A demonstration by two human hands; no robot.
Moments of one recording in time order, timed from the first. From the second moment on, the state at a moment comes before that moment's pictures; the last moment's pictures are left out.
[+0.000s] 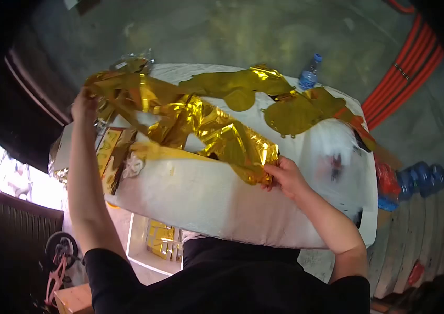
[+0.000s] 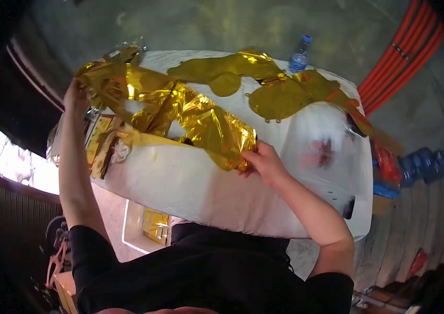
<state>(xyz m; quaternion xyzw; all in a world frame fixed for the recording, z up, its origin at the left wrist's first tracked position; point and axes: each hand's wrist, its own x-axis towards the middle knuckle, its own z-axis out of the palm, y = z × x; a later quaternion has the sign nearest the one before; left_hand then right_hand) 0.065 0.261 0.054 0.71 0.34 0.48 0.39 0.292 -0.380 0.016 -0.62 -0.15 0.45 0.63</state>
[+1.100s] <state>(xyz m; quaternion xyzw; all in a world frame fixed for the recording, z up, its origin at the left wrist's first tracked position) 0.115 -0.103 0.141 0.65 0.04 0.34 0.68 0.470 -0.359 0.027 -0.90 -0.30 -0.16 0.27</state>
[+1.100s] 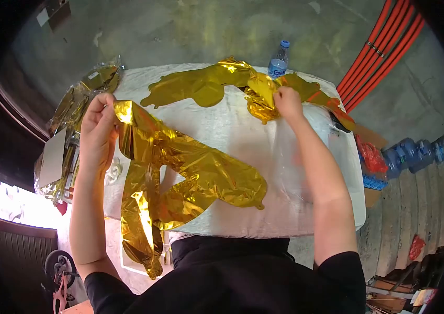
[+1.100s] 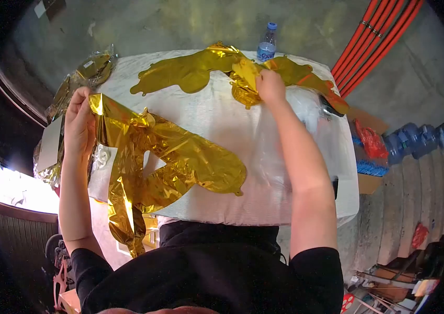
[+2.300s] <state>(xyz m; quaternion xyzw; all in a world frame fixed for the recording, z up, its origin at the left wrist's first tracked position) 0.084 -0.055 0.022 0.68 0.31 0.10 0.65 0.299 -0.332 0.074 -0.67 -0.48 0.35 0.45</state>
